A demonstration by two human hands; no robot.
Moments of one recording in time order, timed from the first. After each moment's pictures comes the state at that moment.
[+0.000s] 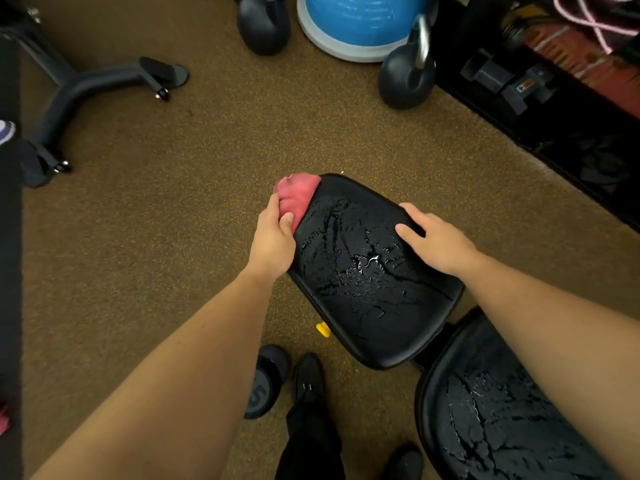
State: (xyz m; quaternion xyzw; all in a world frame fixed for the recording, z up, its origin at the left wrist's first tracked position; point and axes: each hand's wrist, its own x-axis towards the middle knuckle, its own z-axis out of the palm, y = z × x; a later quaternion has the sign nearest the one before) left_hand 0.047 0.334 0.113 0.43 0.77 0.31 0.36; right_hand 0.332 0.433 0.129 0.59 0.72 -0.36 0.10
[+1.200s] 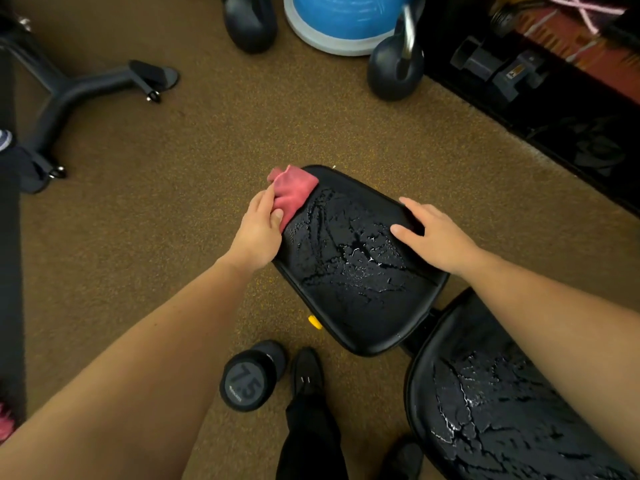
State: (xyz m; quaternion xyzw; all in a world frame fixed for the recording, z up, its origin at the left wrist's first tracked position) left_hand 0.041 0.337 0.113 0.51 0.75 0.22 0.35; right_hand 0.359 0.418 0.138 0.57 0.72 -0.38 0.06
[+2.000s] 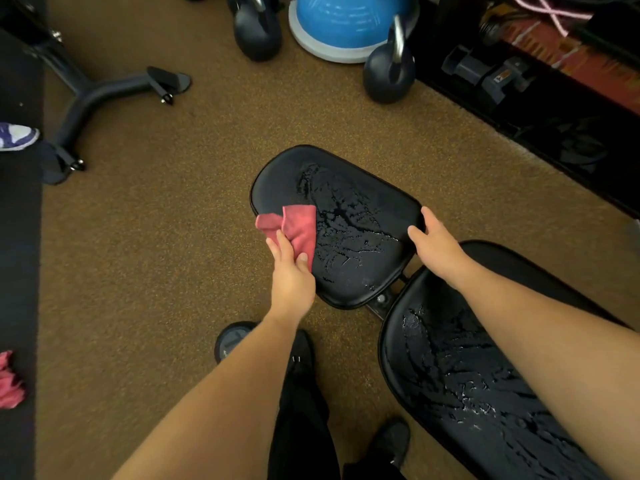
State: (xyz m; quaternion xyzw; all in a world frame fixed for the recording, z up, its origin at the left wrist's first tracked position) left_hand 0.183 0.215 0.138 0.32 0.80 0.30 0.41; right_hand 0.406 0.343 0.147 0.64 0.58 -0.50 -0.05
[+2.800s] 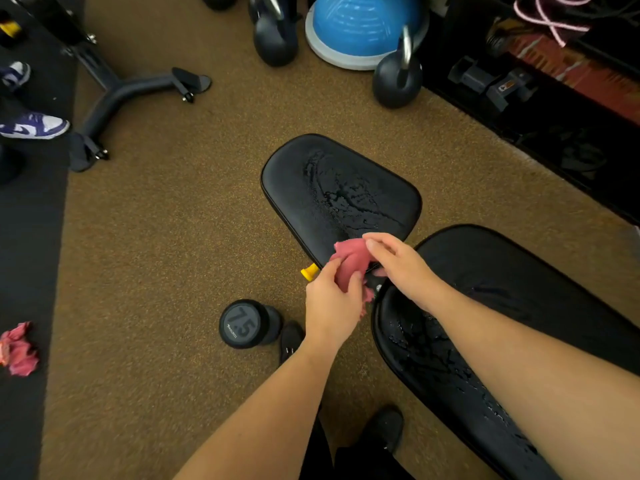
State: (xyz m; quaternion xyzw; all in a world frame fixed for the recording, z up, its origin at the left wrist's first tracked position) left_hand 0.274 0.143 0.196 0.33 0.78 0.37 0.38; right_hand 0.387 0.247 0.172 0.52 0.56 -0.63 -0.13
